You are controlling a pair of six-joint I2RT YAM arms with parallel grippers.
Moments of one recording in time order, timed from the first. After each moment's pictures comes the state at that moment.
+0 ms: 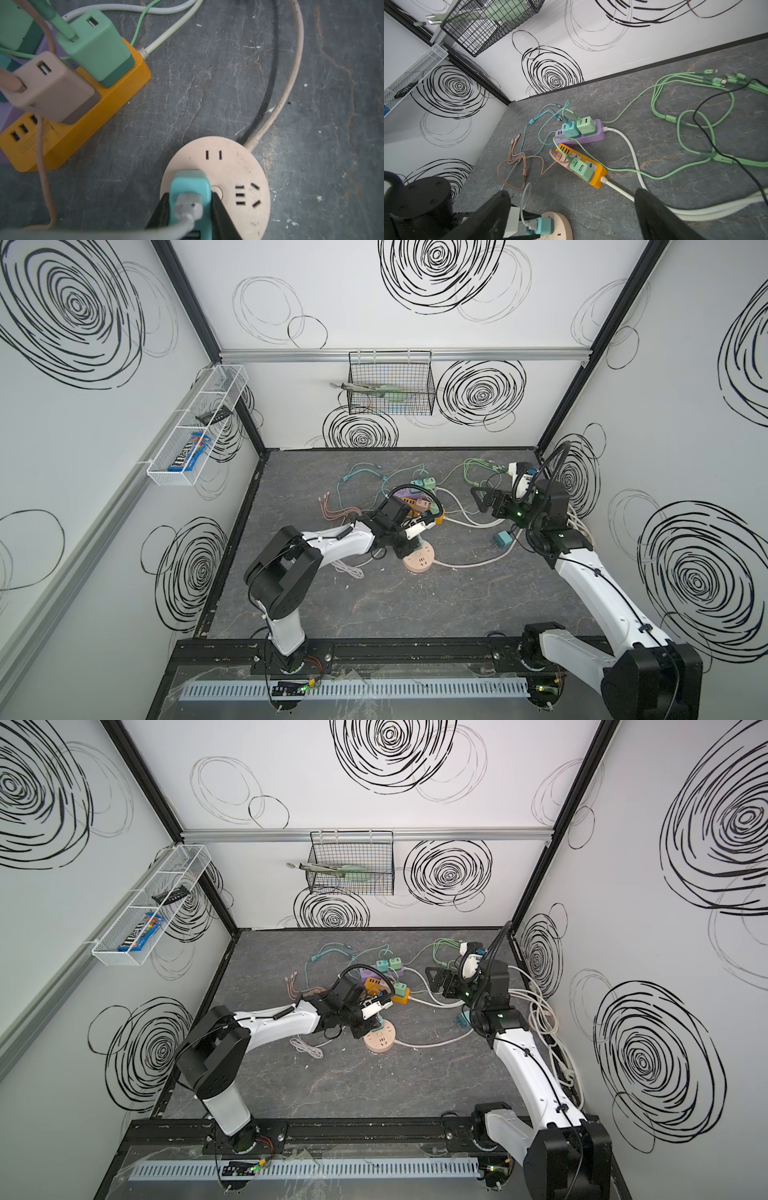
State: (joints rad) left arm -0.71 1.79 1.05 -0.23 0.26 0.32; right arm 0.11 1.07 0.79 -0.11 -0.41 0.40
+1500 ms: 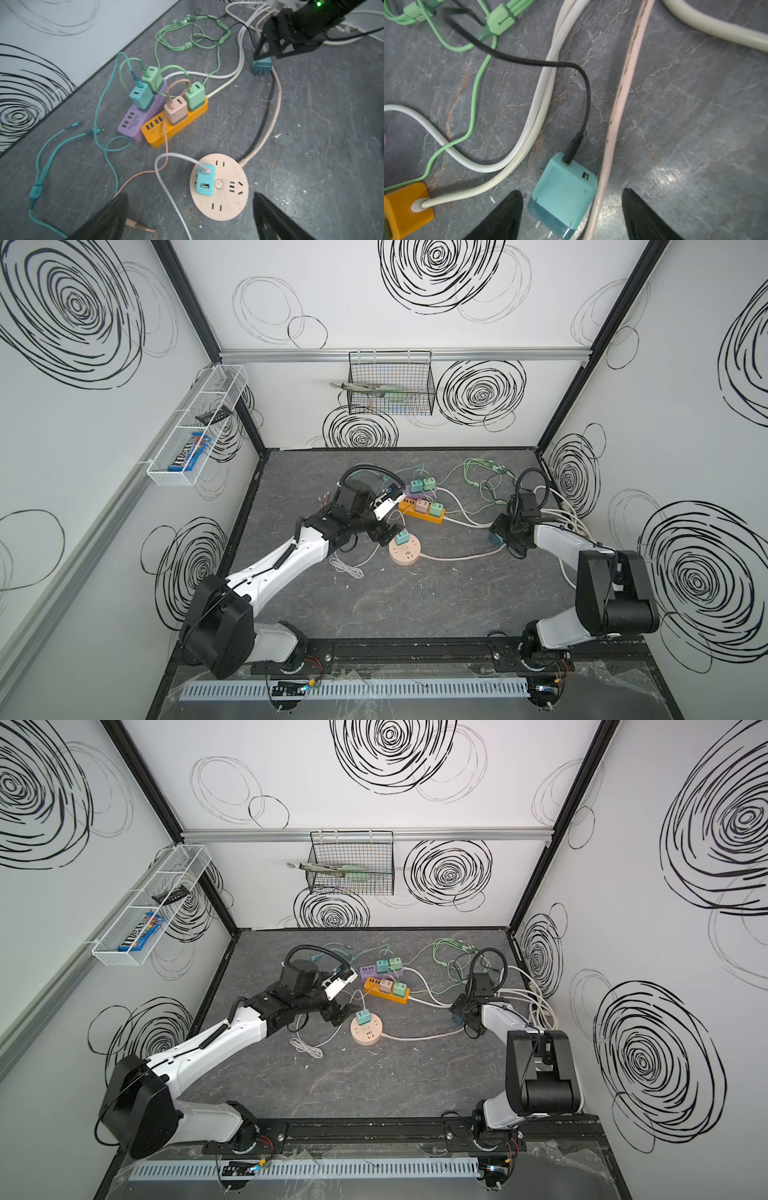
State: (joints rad) left arm -0.51 1.34 0.95 -0.24 0.26 0.27; right arm 0.04 1.50 0.77 -0.37 0.09 0.74
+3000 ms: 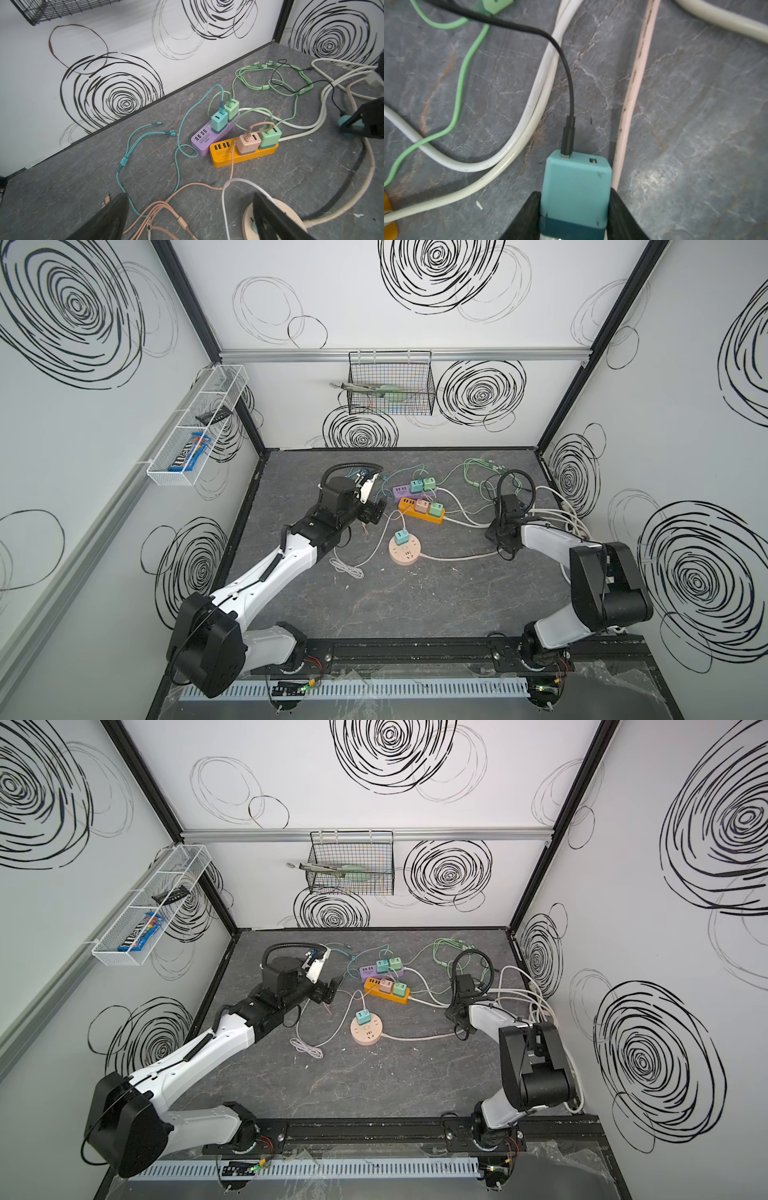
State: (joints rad) left arm -0.47 1.27 0.93 -0.09 0.00 0.11; right arm 0.15 1.51 0.77 -0.37 0.23 0.77
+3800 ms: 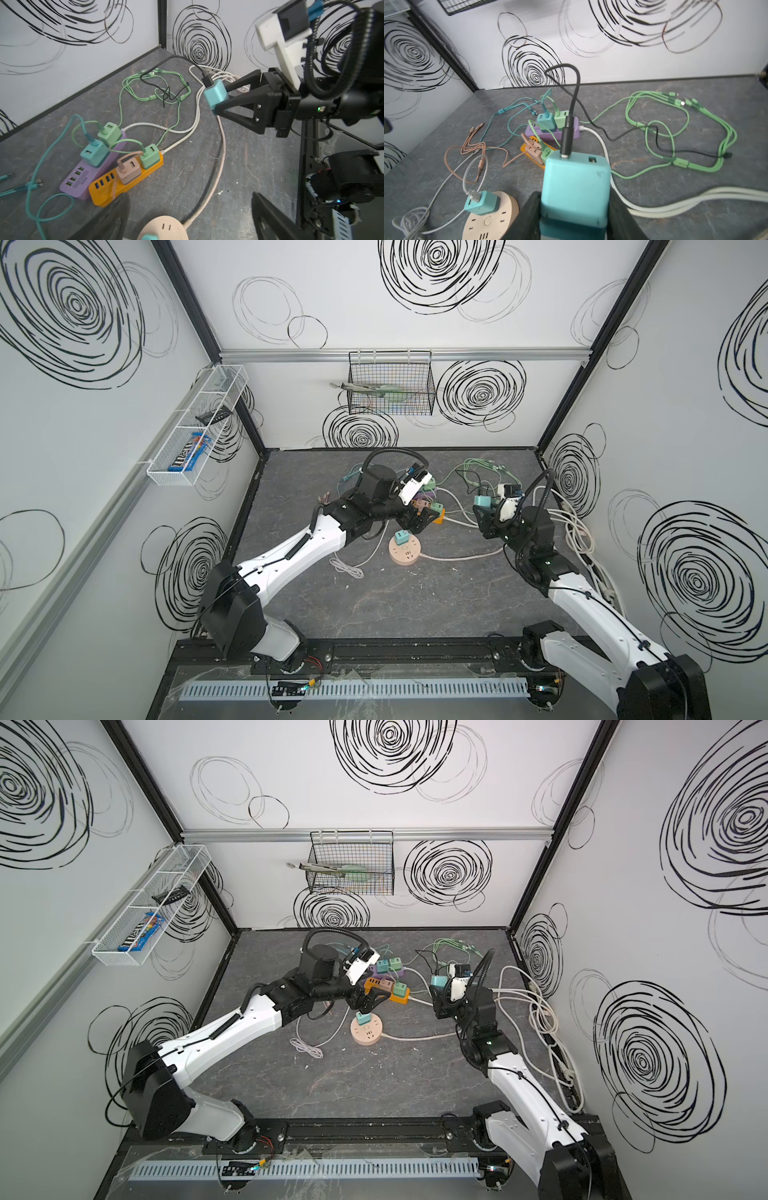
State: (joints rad) left arm -0.69 1.50 1.27 -0.27 0.37 -0.01; right arm 0.28 0.91 0.50 0.14 -0.13 0.17
